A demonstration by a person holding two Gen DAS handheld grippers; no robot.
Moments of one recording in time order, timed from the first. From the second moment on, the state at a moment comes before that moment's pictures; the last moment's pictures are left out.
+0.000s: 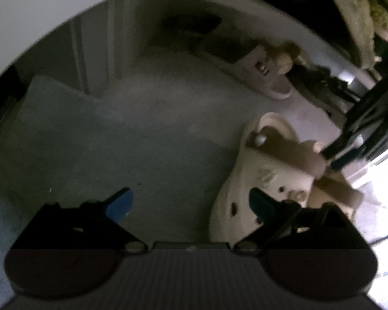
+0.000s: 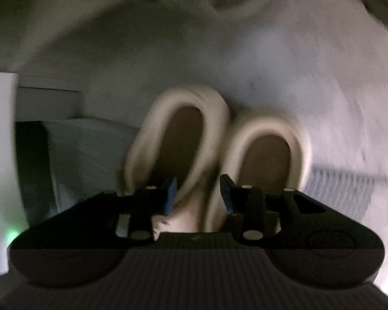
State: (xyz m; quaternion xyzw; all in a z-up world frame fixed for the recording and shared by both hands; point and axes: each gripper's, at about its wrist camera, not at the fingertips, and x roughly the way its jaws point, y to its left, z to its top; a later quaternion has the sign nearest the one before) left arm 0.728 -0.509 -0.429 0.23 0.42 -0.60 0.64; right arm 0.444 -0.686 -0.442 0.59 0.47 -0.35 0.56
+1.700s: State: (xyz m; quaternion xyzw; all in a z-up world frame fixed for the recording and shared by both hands) left arm 0.718 -0.480 -0.356 0.22 0.34 -0.67 0.63; right arm 0.450 -0.594 -0.360 0.50 0.48 -0.38 0.61
